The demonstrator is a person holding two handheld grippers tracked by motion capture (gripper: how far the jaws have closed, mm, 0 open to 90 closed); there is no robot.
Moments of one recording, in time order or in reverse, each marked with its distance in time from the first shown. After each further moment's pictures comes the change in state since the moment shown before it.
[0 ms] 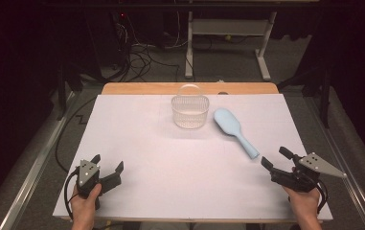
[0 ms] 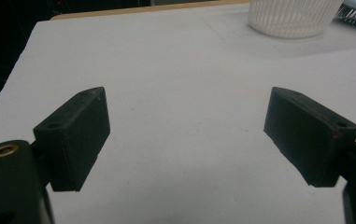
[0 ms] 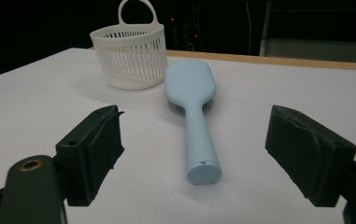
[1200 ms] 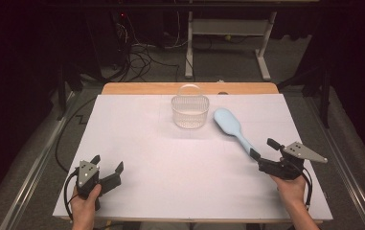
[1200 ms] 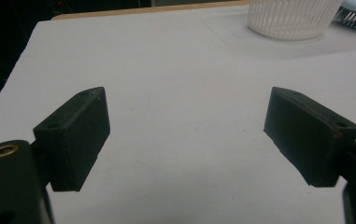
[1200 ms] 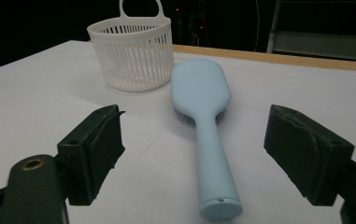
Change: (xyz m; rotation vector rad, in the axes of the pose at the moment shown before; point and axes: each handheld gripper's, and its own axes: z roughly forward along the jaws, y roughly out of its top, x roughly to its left) left arm -0.001 -0.001 -0.002 -0.005 -0.001 -0.008; right arm 0.006 0.011 0.040 0.043 0.015 -0.014
